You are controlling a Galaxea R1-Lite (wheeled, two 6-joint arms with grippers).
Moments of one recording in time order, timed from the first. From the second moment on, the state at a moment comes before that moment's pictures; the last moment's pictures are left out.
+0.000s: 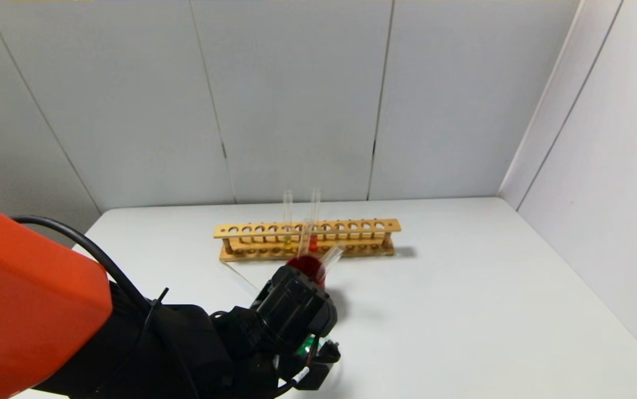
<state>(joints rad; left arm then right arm) -0.91 1.93 -0.83 -0.24 0.75 1.49 0.00 0.00 0.00 -0.01 0.00 0.00</state>
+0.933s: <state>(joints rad) -0.91 1.93 -0.83 -0.24 0.79 1.52 0.00 0.00 0.00 -0.01 0.00 0.00</state>
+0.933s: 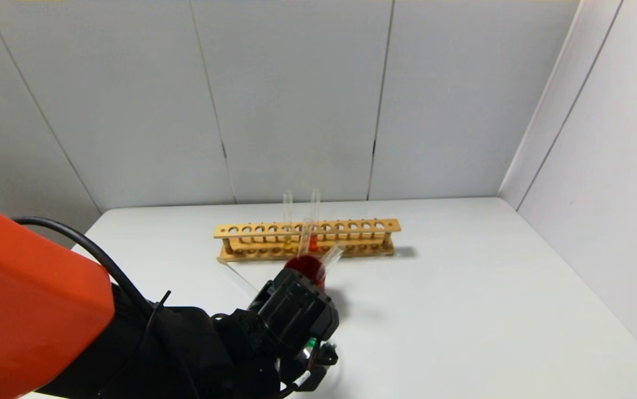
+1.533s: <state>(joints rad) -0.92 1.94 -0.82 -0.24 0.81 1.51 0.00 0.00 0.00 -0.01 0.00 0.00</state>
